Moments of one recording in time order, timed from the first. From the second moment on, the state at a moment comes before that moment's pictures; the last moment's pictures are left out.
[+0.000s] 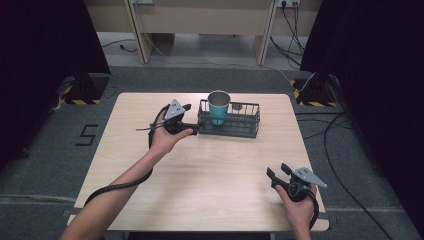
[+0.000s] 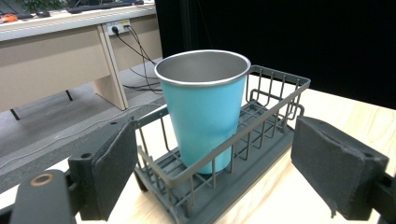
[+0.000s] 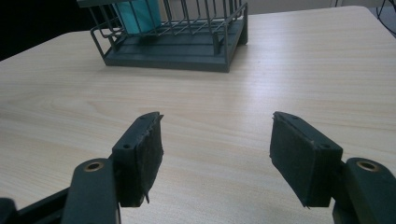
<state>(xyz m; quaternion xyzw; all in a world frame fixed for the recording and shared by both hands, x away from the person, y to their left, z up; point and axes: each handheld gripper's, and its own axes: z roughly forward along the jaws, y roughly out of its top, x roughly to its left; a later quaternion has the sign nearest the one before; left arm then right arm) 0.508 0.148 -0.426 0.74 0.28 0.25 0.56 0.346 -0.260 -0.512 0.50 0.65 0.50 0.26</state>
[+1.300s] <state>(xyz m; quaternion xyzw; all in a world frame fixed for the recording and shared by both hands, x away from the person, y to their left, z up) 0.453 0.206 -0.437 0.72 0.30 0.26 0.57 0.345 -0.260 -0.512 0.51 0.65 0.50 0.26</state>
